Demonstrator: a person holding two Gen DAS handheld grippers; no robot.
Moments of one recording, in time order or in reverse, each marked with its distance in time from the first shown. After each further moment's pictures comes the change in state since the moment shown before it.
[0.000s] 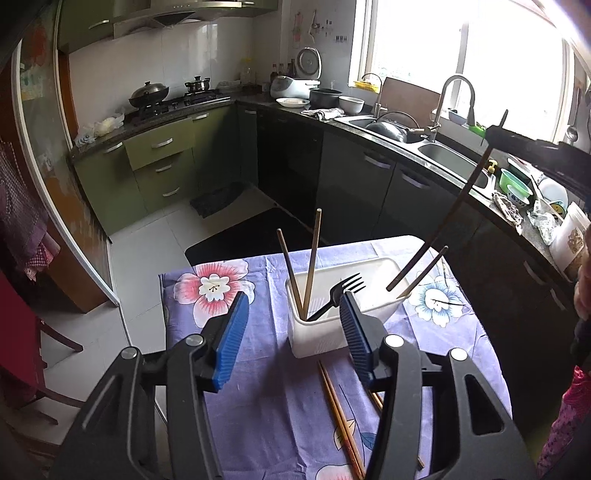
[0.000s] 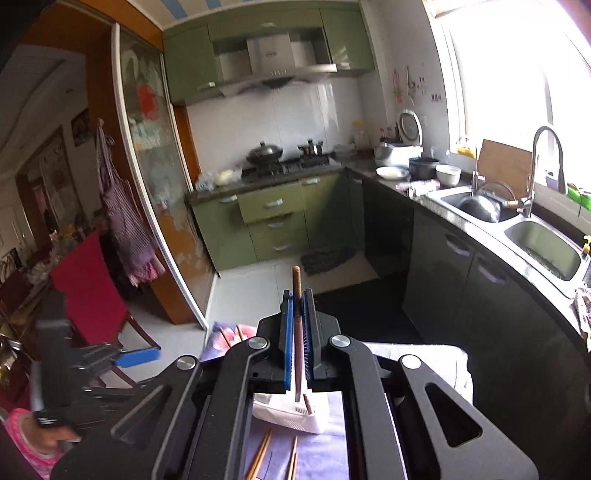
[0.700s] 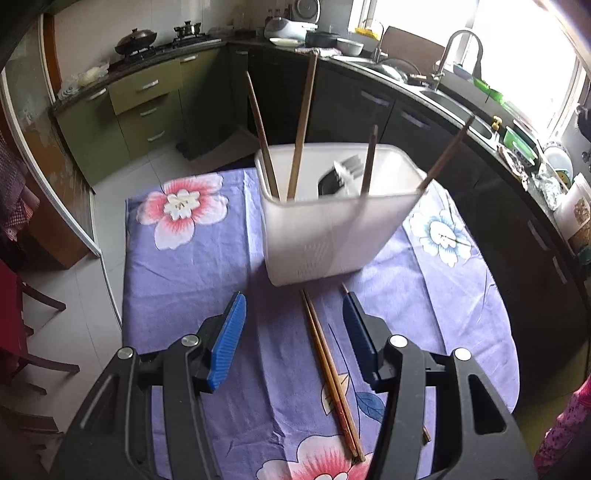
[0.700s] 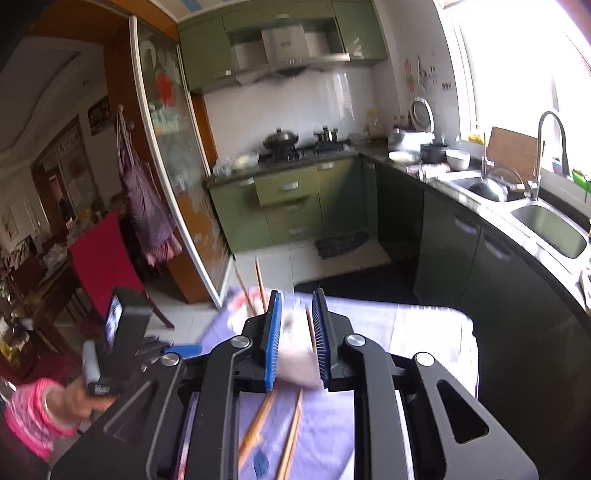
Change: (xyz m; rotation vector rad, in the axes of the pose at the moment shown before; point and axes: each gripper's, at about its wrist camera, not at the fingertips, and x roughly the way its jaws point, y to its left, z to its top) left arm 0.078 -0.016 -0.081 -0.021 0.227 -0.047; right arm -0.043 -0.024 -0.106 -0.028 0.060 0.066
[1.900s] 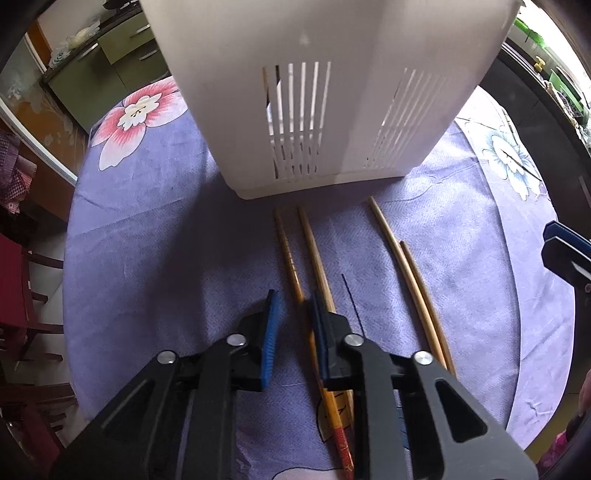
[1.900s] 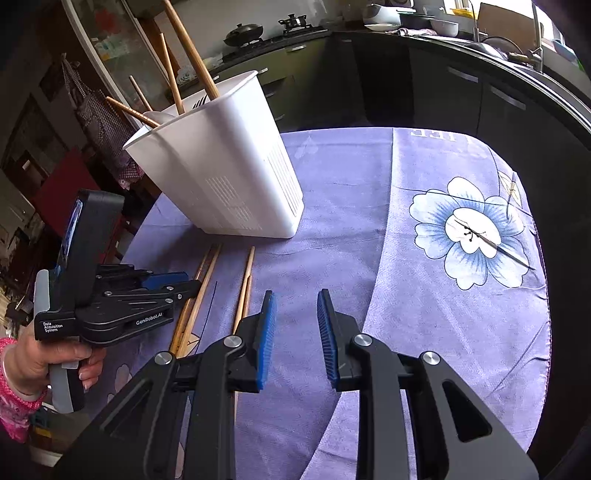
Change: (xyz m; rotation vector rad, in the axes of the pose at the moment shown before) left arm 0.124 -0.027 -0.032 0.007 0.240 0.113; right arm 0.137 -0.058 -0.142 0.136 0.367 0.003
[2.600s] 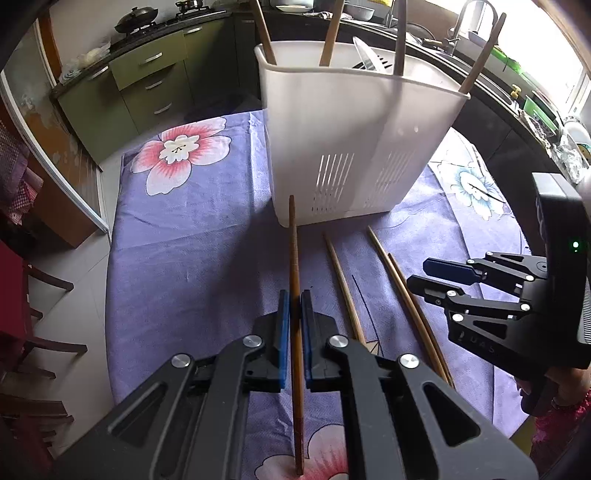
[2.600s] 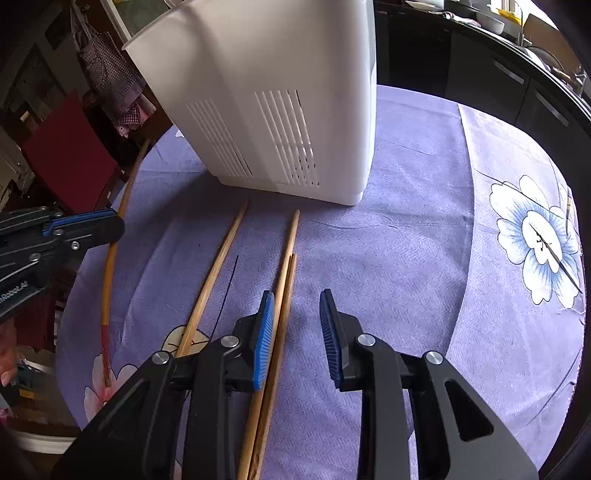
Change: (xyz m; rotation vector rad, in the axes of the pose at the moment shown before) left arm -0.075 0.033 -0.024 -0.008 -0.158 -0.051; right arm 0.079 0.052 0.002 -0.121 0.146 -0.055
